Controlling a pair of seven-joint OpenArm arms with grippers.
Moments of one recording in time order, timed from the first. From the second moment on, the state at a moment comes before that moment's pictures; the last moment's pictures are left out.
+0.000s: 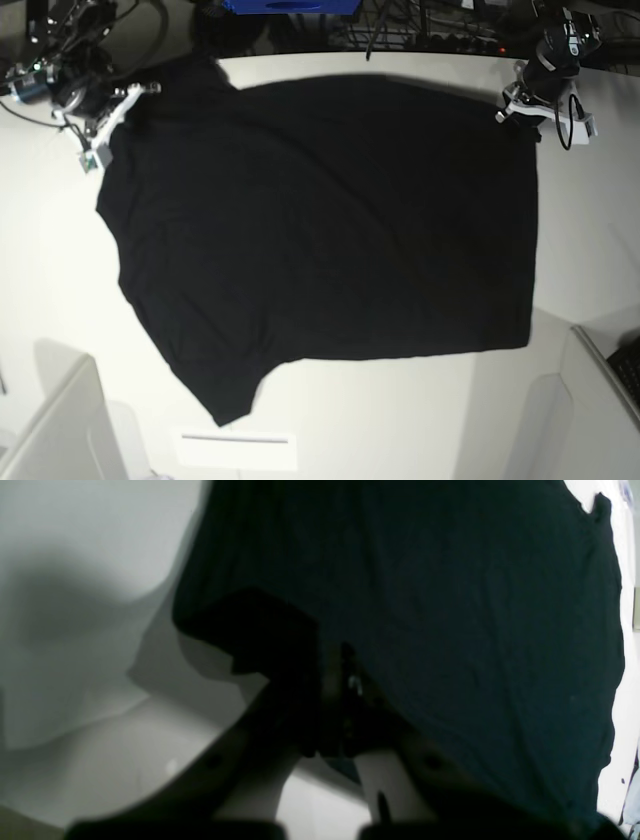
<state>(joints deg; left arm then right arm) 36.8 -9.8 -31.2 108.4 -55.5 -2.2 44.4 -17.5 1.4 38.7 111.7 32.8 40.3 -87.0</state>
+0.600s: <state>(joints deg) 45.5 -10.0 -39.0 111.0 -66.3 -2.2 44.9 -22.0 1.3 38.5 111.5 32.4 40.3 -87.7</state>
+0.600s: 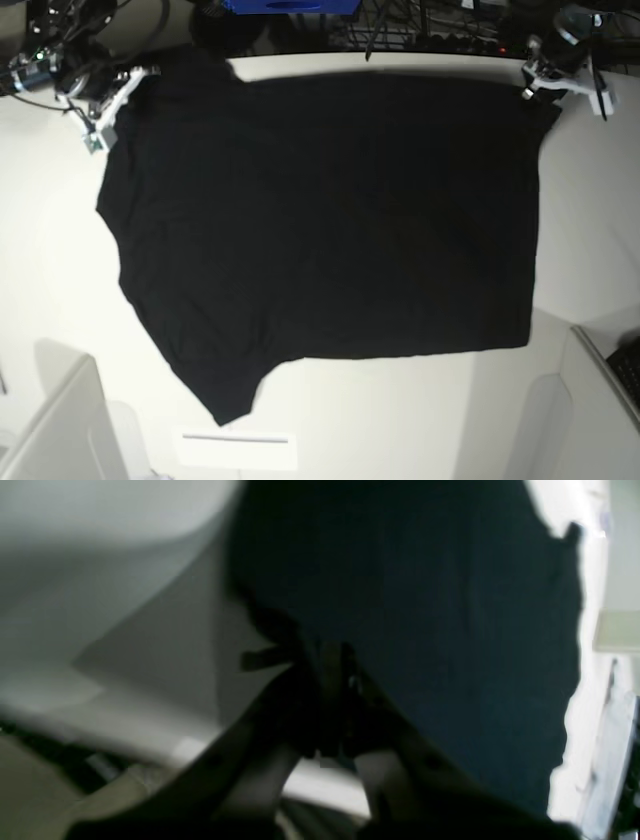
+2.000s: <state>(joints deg) 32.6 -10.1 -47.5 112.4 -77.0 -0.8 48.6 -4.6 4.7 38.5 98.3 49.8 26.1 -87.7</state>
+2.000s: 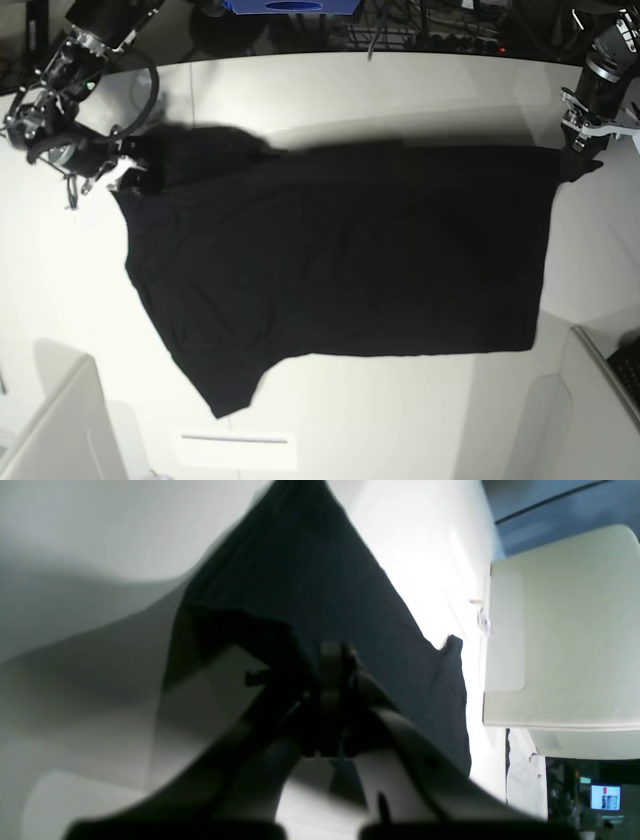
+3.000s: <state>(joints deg) 13.9 -10.3 -41.9 107.7 -59.7 5.4 61.2 5.4 4.6 33.9 85.3 43.3 20.9 -82.8</state>
